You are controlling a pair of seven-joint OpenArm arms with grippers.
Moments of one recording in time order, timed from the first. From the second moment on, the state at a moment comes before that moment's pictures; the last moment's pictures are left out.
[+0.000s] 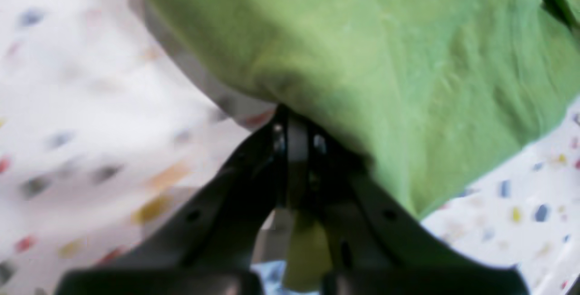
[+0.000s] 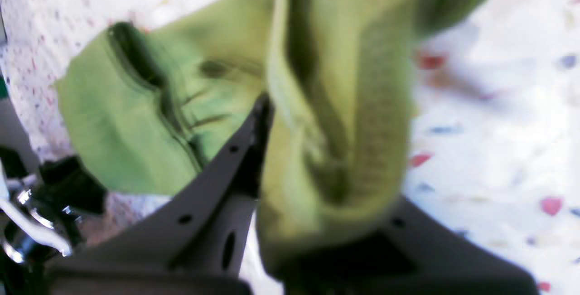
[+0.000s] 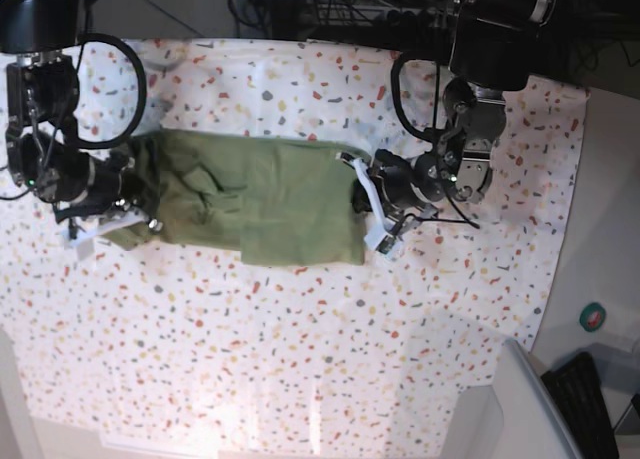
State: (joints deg) left arm -6.3 -8.0 8.8 58.1 -10.0 -34.4 30.3; right arm -1.6 14.1 3.1 81.8 46.5 -11.3 -54.8
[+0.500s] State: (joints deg) left arm -6.3 -5.7 14.4 58.0 -10.0 -34.6 30.4; right arm 5.5 13.8 -16.7 86.0 47.3 -27.3 -54.8
